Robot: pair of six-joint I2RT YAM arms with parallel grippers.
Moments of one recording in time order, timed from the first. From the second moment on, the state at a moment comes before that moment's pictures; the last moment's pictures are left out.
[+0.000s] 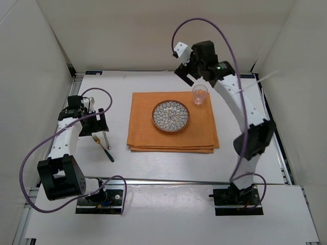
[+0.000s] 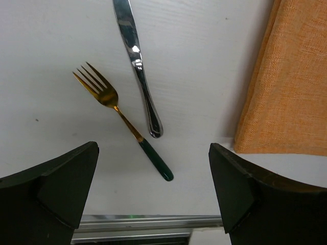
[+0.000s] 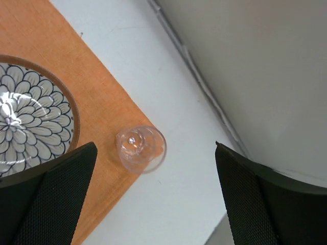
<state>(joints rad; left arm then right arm) 0.19 1.35 1.05 -0.79 0.17 -0.01 0.45 1.97 2.12 -0.76 0.00 -0.67</state>
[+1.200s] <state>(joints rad) 0.03 1.73 1.08 -0.72 -0.07 -0.36 0.33 1.51 1.75 -0.85 0.04 -0.64</state>
